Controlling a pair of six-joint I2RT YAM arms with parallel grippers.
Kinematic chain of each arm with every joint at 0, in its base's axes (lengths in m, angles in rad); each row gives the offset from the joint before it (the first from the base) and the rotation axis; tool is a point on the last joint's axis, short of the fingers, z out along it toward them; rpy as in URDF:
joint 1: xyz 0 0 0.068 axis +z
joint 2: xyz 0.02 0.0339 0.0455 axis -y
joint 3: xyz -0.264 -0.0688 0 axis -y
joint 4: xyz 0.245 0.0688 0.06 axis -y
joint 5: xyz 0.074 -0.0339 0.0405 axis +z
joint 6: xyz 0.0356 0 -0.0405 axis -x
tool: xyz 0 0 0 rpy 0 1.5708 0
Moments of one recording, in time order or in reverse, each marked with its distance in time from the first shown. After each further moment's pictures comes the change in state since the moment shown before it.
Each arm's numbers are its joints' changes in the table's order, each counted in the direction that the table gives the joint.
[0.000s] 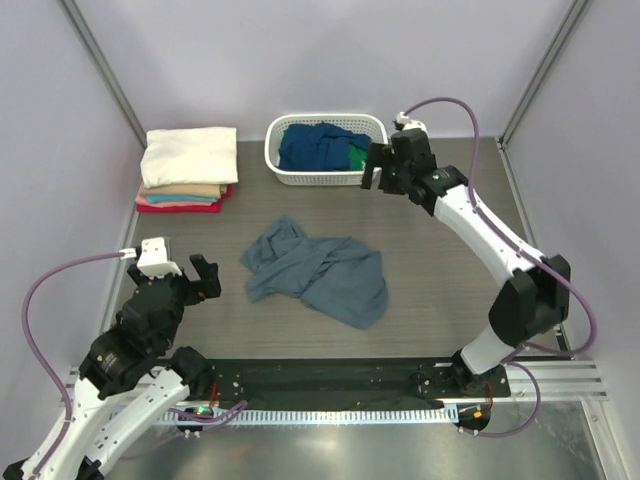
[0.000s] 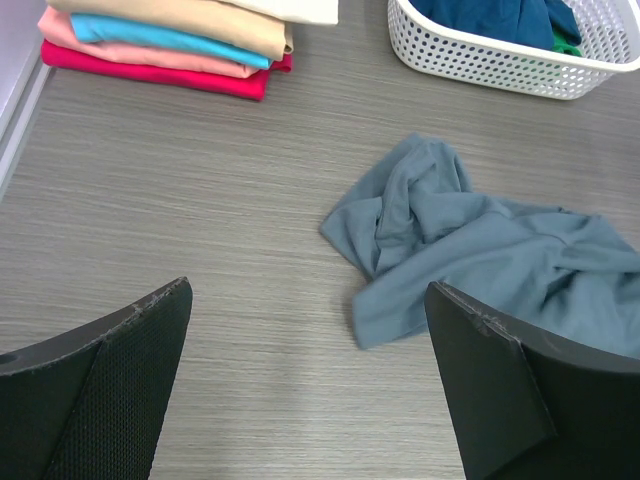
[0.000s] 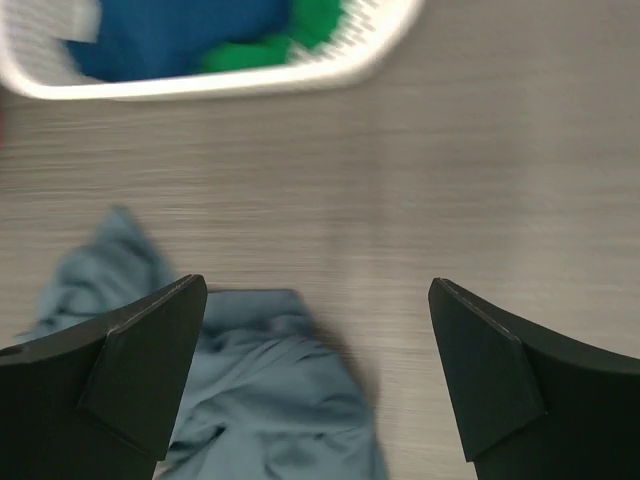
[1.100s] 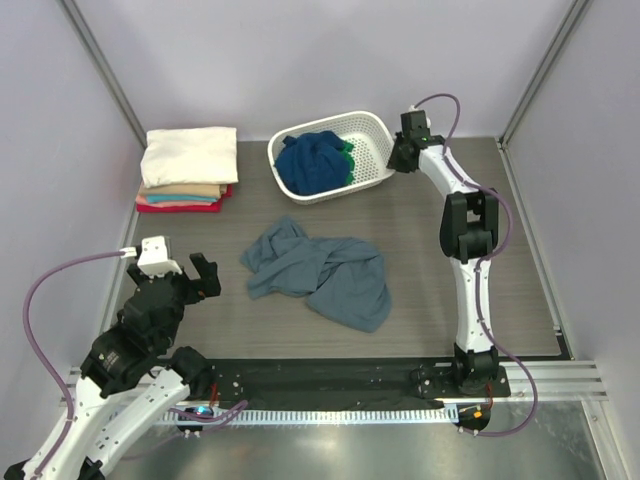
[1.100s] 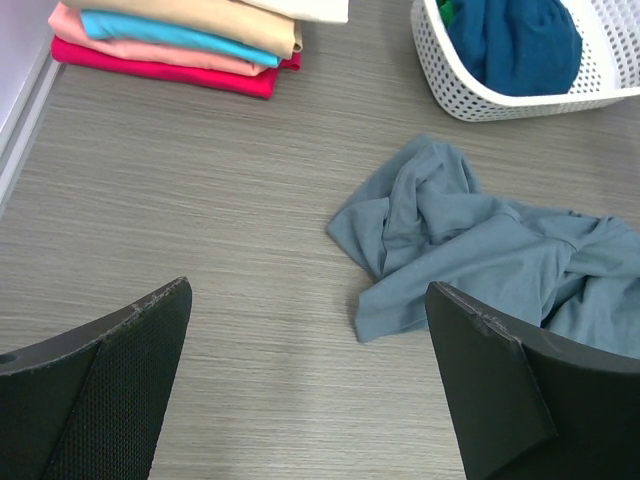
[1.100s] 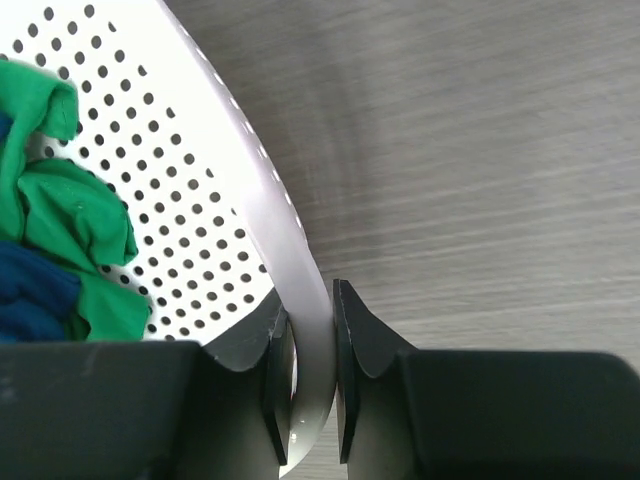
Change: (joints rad) left arm 0.018 -0.011 0.000 0.000 0.001 0.000; right arm -0.284 -0.854 0.682 -0.058 0.135 -0.023
